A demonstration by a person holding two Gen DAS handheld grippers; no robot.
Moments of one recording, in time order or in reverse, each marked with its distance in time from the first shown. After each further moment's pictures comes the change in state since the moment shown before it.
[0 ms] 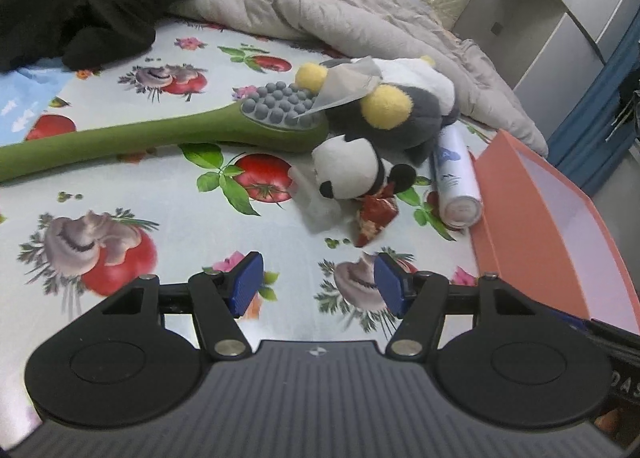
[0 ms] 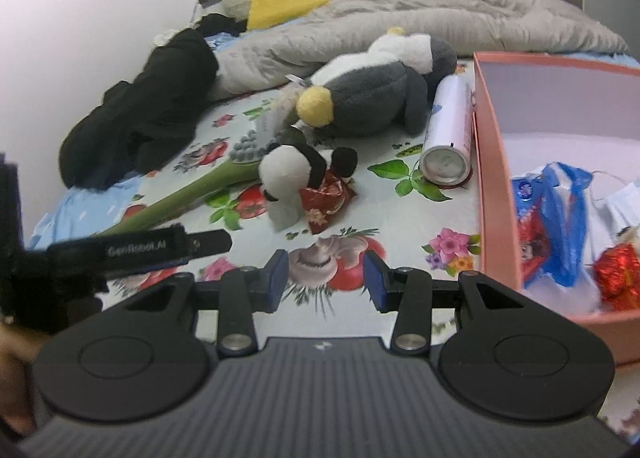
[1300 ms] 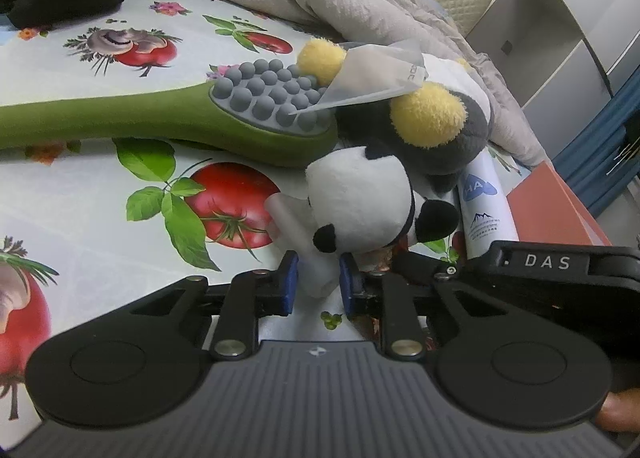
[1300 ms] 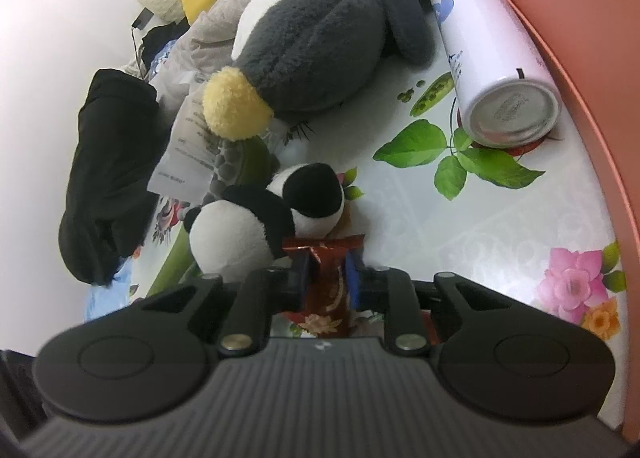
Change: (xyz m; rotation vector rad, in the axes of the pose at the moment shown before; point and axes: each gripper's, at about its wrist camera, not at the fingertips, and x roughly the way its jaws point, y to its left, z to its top) left arm 0.107 0.009 0.026 -0.095 -0.005 -0.046; right arm 0.151 -0.048 0.050 0.415 0.171 0.132
